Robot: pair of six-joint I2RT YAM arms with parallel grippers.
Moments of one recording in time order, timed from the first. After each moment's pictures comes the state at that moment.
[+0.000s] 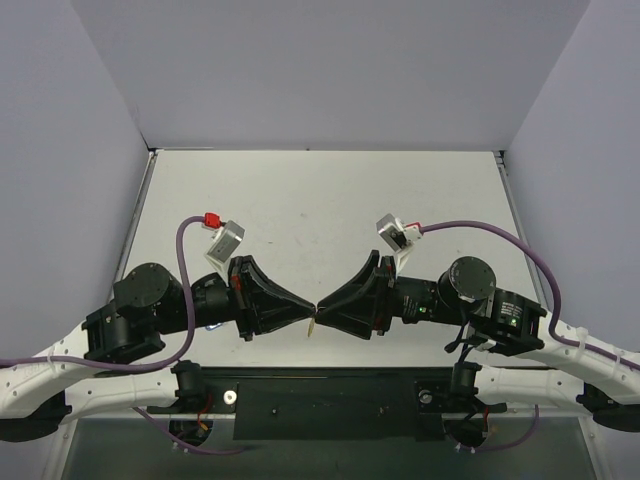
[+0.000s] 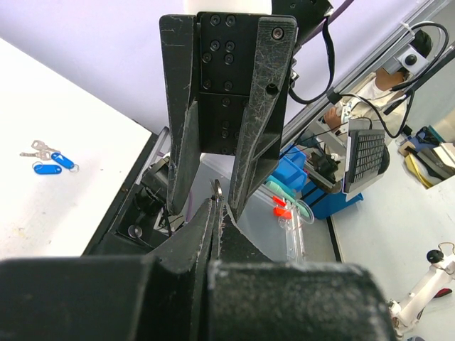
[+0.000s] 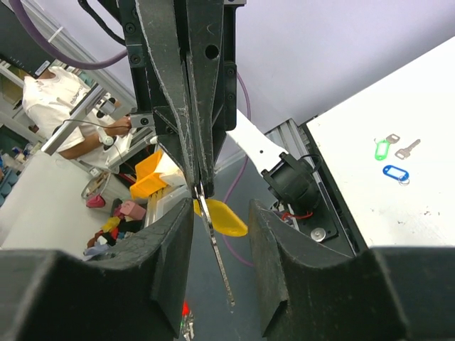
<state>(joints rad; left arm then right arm) -1.24 0.74 1.13 -0.28 0.14 -0.70 1.23 0.85 1.08 -0.16 -0.20 0.64</state>
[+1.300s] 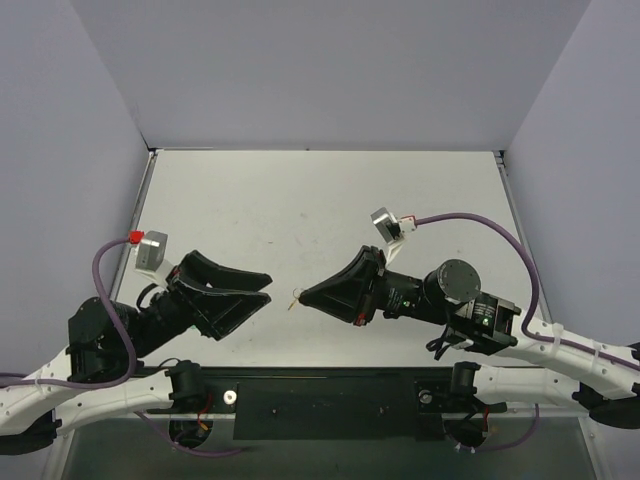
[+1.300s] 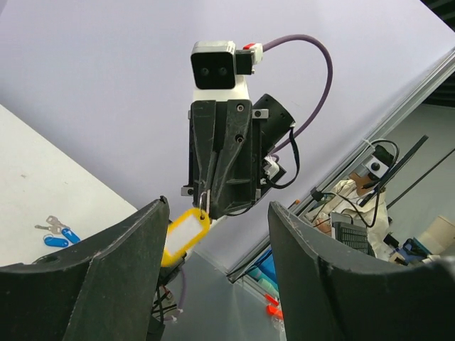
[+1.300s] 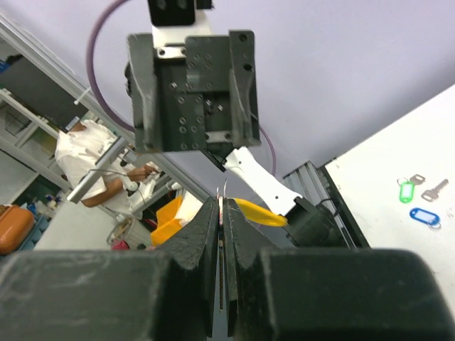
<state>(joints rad) -1.24 0.46 0.91 -0.05 -0.12 -0.75 1.23 0.90 0.99 0.09 -0.13 0.73</state>
